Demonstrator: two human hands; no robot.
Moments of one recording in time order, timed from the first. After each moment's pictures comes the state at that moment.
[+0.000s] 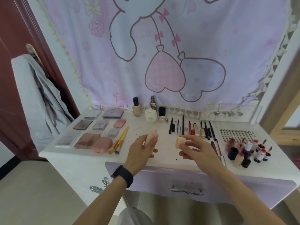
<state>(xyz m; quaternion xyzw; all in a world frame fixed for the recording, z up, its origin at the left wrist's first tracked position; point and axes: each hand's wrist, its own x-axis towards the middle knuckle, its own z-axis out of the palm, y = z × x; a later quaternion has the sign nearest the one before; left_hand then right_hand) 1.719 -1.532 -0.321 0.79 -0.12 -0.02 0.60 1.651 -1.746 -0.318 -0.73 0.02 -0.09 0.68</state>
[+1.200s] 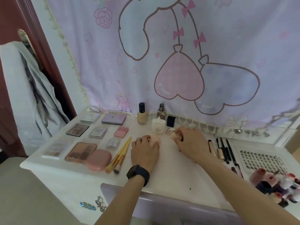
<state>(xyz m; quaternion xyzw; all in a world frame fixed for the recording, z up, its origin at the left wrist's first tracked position) 1.832 -1.554 -0.362 0.94 0.01 0.11 0.33 1.812 -1.729 -0.314 -0.98 0.04 -0.11 0.16</state>
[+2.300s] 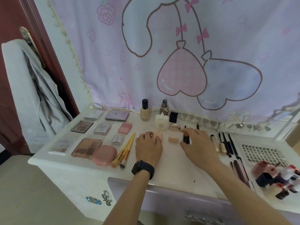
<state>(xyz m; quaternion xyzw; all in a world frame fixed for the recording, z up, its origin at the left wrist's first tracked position) 1.829 -1.550 -0.359 0.94 -0.02 0.12 0.33 1.763 -1.720 -0.317 -0.97 0.04 -0.15 0.21</state>
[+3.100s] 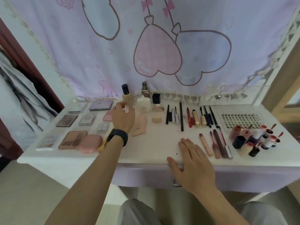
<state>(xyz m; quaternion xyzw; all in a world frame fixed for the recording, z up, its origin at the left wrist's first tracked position) 1.861 -1.534 -0.323 0.86 0.01 0.15 0.49 1.642 -1.705 -0.392 -0.97 0.09 -0.20 0.11</state>
